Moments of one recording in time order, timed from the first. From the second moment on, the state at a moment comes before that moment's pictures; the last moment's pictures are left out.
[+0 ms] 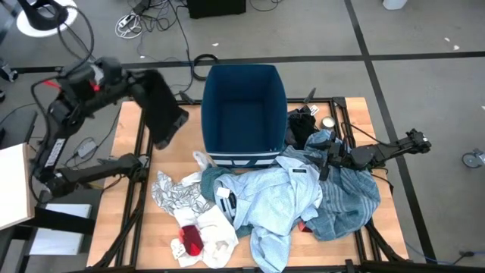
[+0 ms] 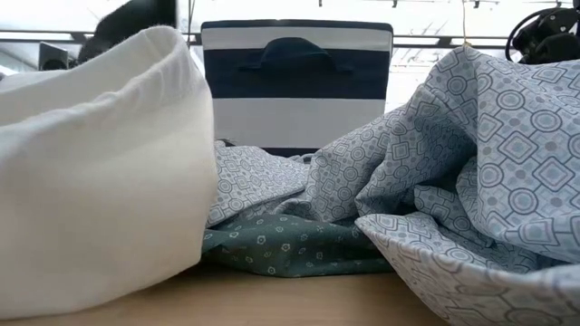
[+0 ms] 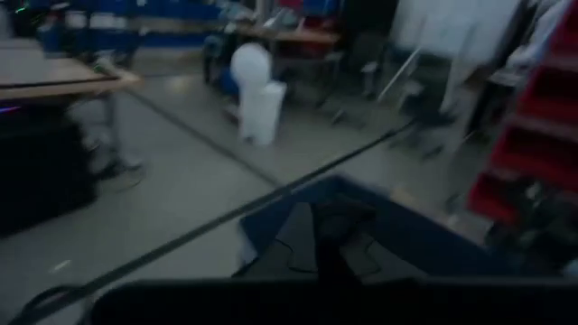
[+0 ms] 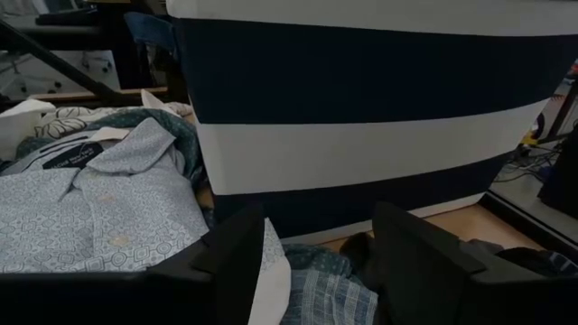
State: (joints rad) left arm 0.82 0.86 1.46 -0.69 0.10 -0.16; right arm 0.32 0.07 0.10 -0.20 0.69 0.08
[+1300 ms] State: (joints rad) left arm 0.65 1.47 1.91 -0.36 0.49 -0.29; right arm 0.32 0.07 0.10 -0.19 0.69 0.08
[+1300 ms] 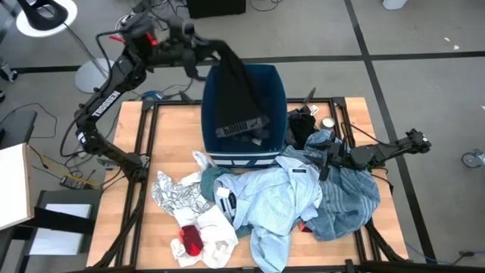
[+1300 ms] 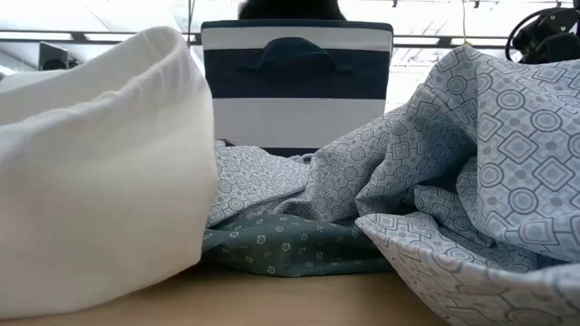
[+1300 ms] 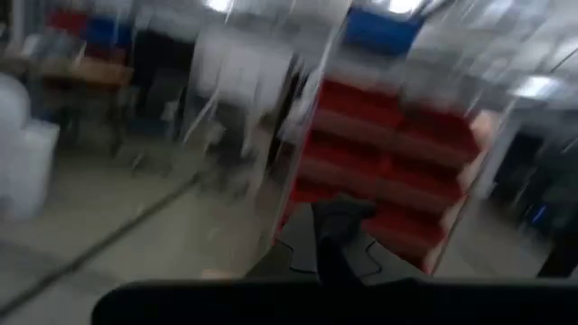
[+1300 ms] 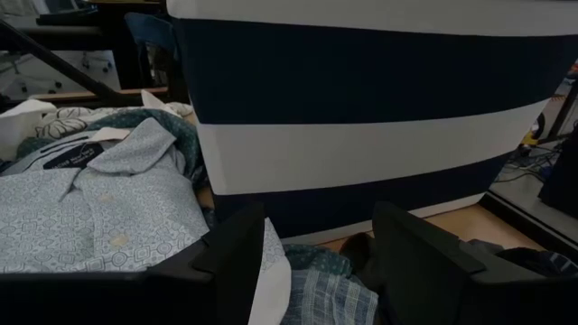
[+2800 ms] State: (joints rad) left arm 0.65 1.25 1.89 -1.19 0.31 0.03; right arm 0.32 0.07 0.10 -0.19 0.69 0.08
